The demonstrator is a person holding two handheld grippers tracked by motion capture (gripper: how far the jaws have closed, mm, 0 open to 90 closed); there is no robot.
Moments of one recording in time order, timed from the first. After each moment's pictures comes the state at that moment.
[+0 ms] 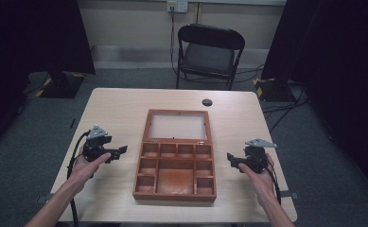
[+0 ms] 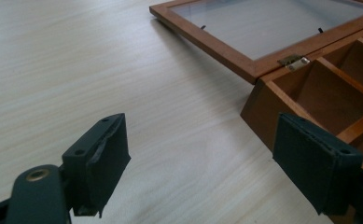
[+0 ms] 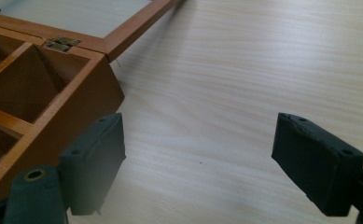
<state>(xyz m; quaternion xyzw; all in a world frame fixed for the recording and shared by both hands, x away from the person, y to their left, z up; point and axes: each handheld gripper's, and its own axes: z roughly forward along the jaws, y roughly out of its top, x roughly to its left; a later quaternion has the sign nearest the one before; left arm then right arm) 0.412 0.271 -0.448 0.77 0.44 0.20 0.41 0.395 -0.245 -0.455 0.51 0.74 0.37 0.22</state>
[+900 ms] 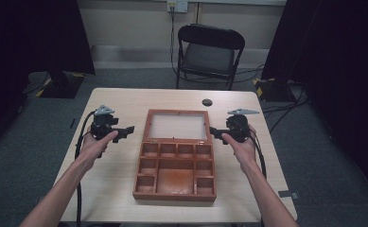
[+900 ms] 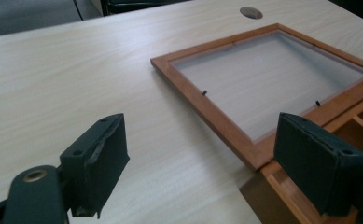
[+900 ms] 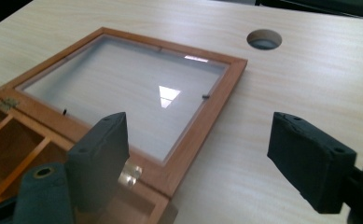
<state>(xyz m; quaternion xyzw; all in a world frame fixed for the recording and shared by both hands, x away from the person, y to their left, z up) 0.468 0.253 -0.407 0.76 0.45 0.18 0.43 0.468 -0.193 -0.400 0.49 0.75 0.41 0.18</state>
